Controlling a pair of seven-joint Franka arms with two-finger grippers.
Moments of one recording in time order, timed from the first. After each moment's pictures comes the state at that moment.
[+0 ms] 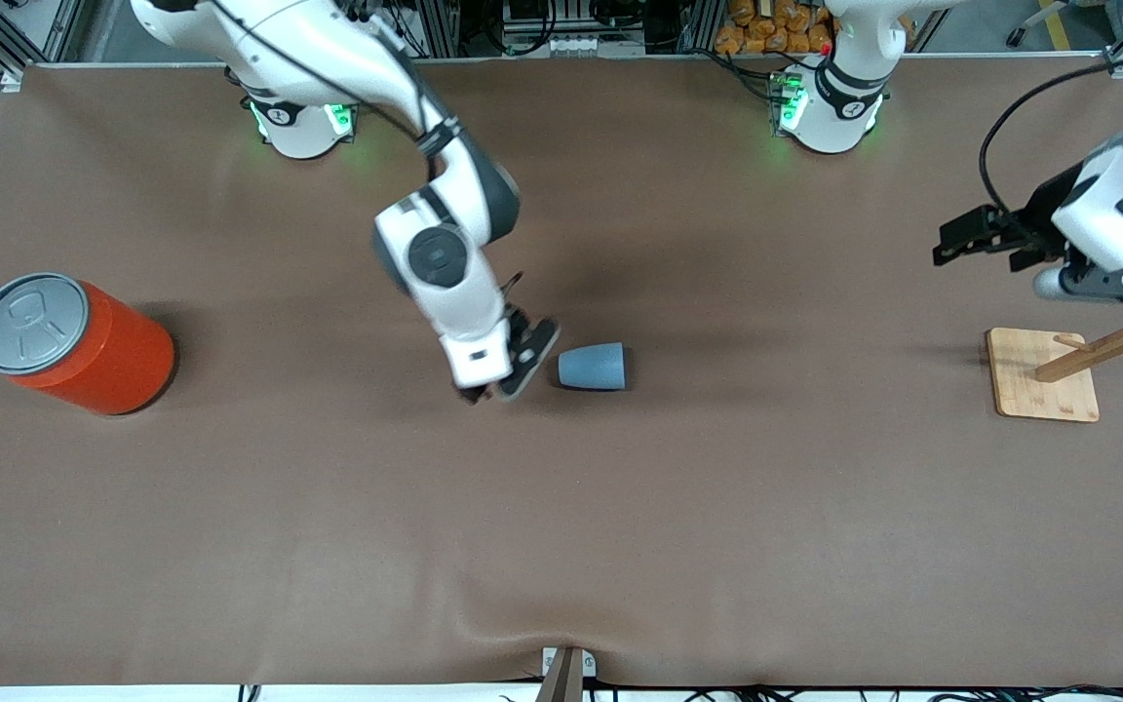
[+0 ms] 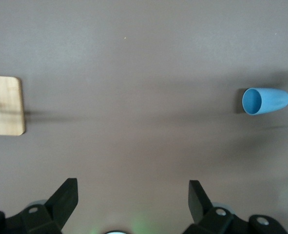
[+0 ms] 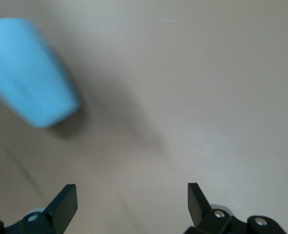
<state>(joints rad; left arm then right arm) 0.13 0.03 -0.21 -1.65 -0.13 1.58 -0.04 0.63 0.57 -0.06 -1.67 0.10 2.35 -0.42</state>
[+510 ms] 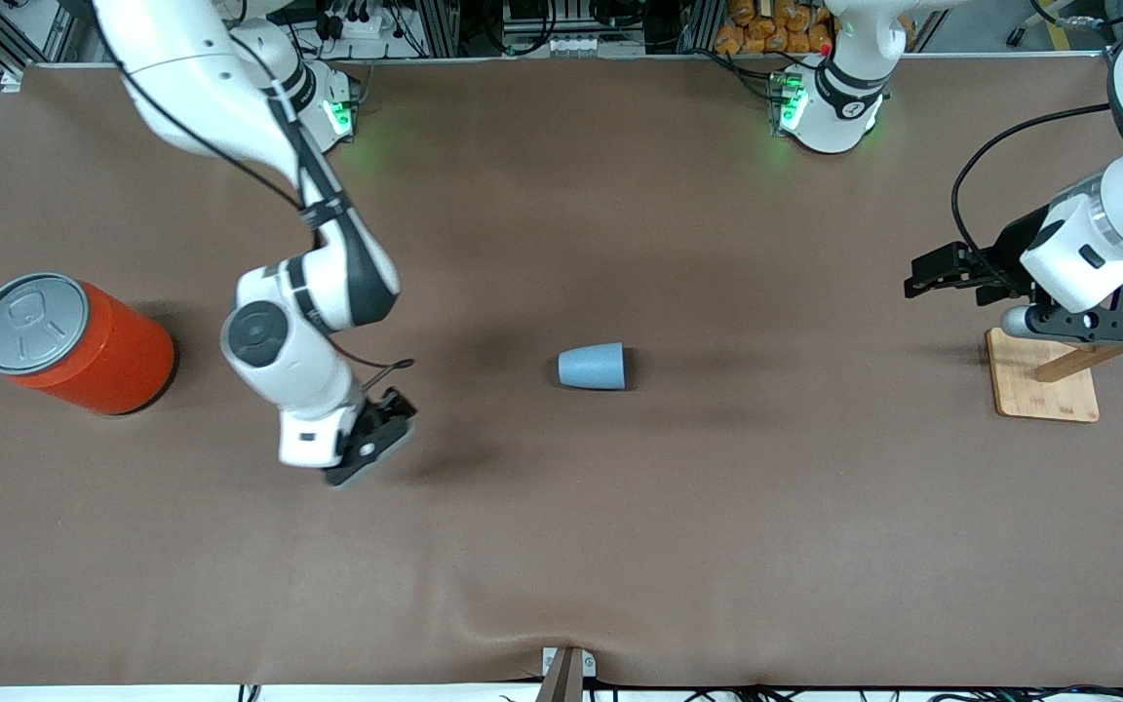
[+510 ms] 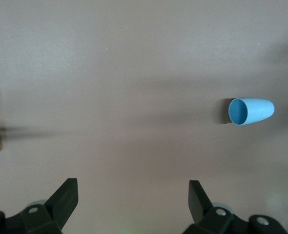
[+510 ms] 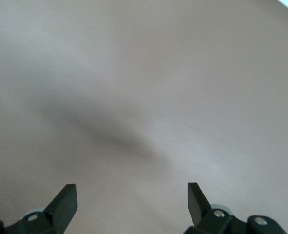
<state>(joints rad) 0.12 0.08 -0.21 -1.65 -0.18 1.65 -0.04 0.36 0.58 -0.07 -1.67 0.10 2.43 -0.41</state>
